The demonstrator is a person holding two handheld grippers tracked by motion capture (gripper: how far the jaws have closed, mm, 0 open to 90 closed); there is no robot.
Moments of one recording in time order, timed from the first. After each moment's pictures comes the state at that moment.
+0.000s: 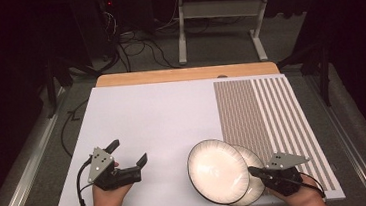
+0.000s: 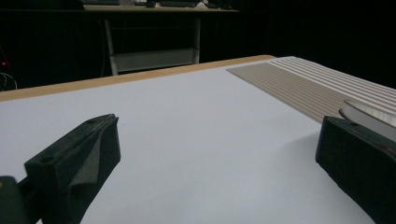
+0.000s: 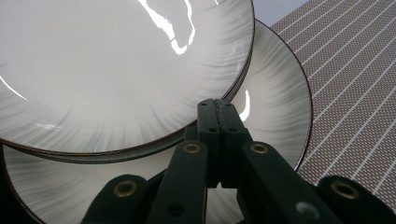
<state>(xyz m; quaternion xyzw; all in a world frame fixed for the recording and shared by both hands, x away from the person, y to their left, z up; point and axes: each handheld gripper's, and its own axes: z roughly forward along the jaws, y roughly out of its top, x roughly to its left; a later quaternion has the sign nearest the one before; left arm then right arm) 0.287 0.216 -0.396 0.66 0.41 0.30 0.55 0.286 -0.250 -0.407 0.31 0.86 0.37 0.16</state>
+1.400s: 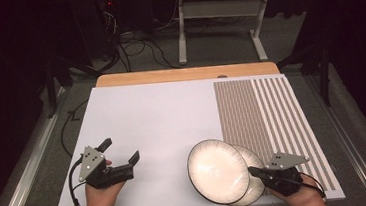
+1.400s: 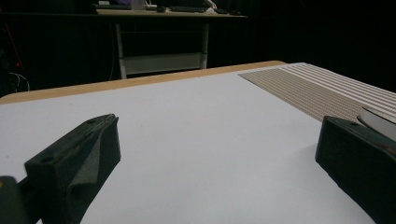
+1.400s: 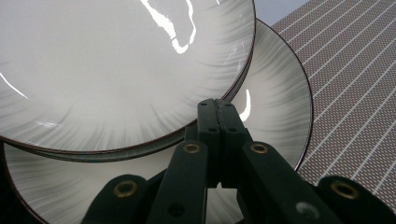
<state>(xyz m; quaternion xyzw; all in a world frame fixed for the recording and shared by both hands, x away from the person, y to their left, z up) 0.287 0.231 -0.394 0.65 0.42 0.31 0.56 0.285 -0.250 -0.406 0.31 0.86 0.37 0.16</state>
